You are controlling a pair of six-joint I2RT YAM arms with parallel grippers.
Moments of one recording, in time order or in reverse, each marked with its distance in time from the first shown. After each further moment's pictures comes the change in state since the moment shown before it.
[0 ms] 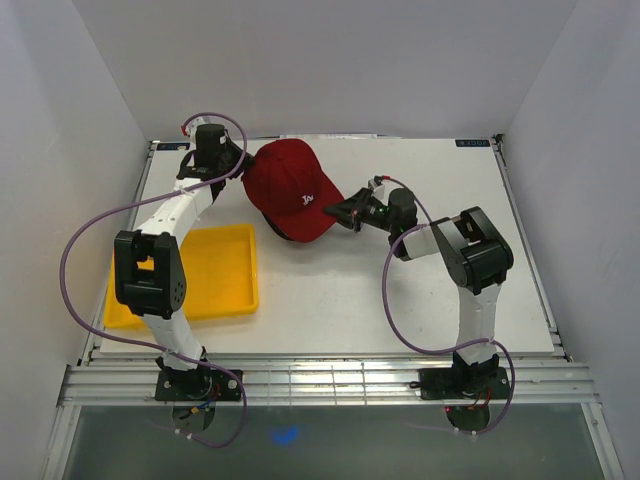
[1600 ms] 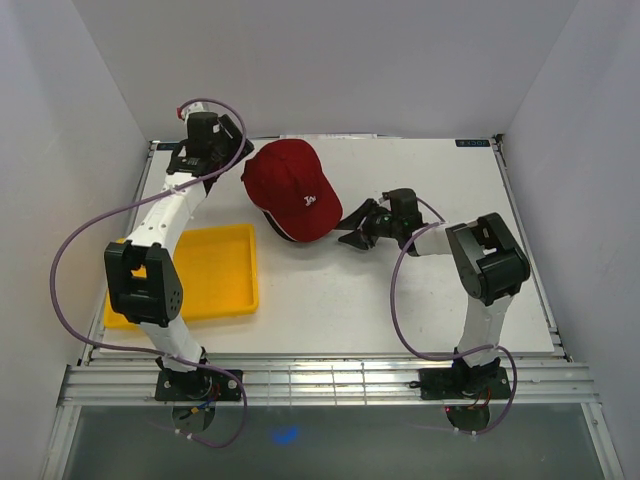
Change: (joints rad) left arm 0.004 -0.051 0.092 -0.148 -0.024 0.173; right arm -0.026 -0.120 -0.013 -0.573 0.046 -0.229
